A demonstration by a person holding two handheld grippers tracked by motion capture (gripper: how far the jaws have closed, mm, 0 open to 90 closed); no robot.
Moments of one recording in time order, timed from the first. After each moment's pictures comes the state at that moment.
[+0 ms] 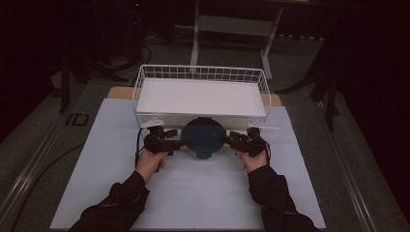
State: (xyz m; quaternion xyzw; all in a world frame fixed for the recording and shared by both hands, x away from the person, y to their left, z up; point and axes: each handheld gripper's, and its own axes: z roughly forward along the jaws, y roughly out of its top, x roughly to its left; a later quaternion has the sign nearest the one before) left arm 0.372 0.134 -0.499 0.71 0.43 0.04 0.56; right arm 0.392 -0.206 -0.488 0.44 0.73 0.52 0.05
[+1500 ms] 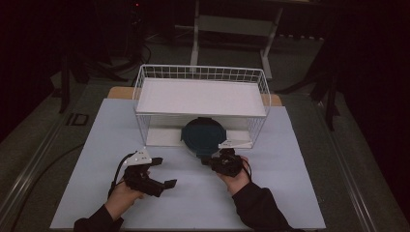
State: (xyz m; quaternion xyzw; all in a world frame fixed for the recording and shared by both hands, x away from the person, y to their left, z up) left arm 0.263 0.160 -0.490 0.80 0.32 0.05 0.51; right arm 0.326 -0.136 -0.491 0.36 0.81 0.47 0.02
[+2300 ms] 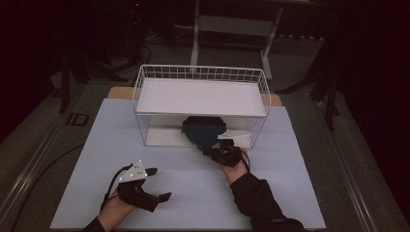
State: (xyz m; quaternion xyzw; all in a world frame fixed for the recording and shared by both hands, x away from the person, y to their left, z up) left arm 0.234 0.169 -0.503 0.81 0.31 0.08 0.49; right arm 0.357 -0.134 -0.494 0.37 0.80 0.46 0.04
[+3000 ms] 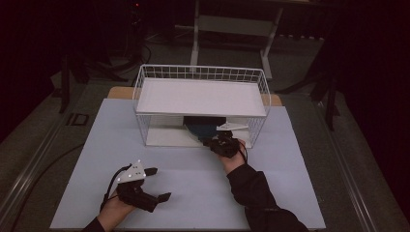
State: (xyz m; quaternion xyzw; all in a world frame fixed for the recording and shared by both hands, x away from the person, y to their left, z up) left arm 0.234 0.170 -0.503 0.81 0.30 0.07 0.50; right arm 0.385 -0.128 -0.493 0.38 0.80 0.46 0.07
